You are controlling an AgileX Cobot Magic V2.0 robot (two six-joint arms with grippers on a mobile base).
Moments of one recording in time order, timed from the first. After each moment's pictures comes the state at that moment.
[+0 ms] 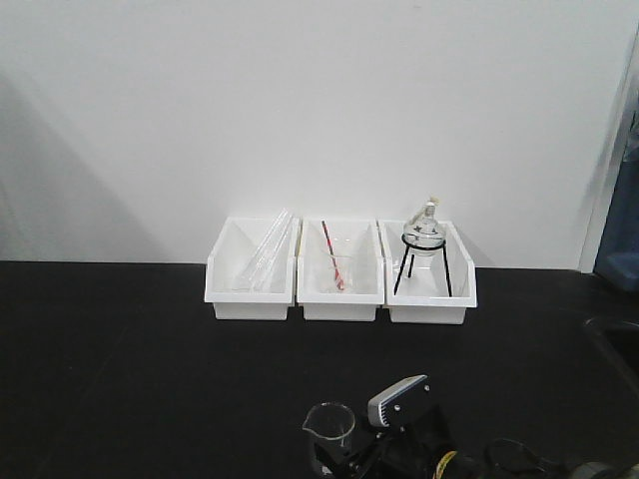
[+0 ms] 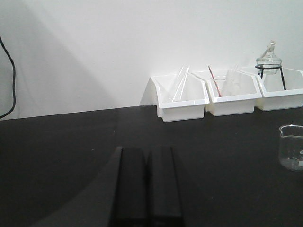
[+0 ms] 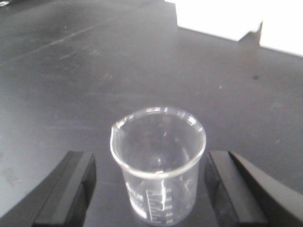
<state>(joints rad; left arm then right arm) -0.13 -0.01 0.03 -0.03 0.01 0.09 0.37 2.01 -0.86 -0.50 -0.75 0.30</state>
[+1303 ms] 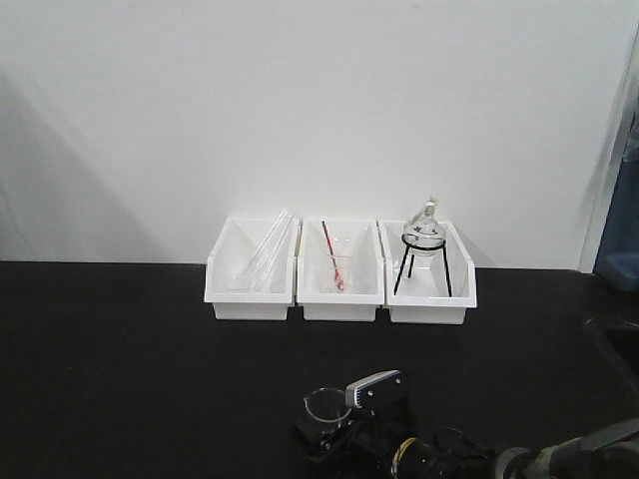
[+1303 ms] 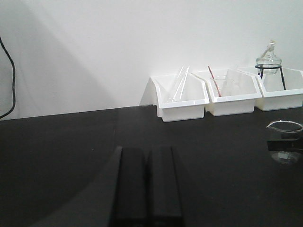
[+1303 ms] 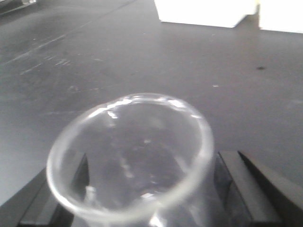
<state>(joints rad) -0.13 -0.01 0.03 -0.03 0.01 0.09 0.38 2.29 -1.15 -0.46 -0.79 0.37</state>
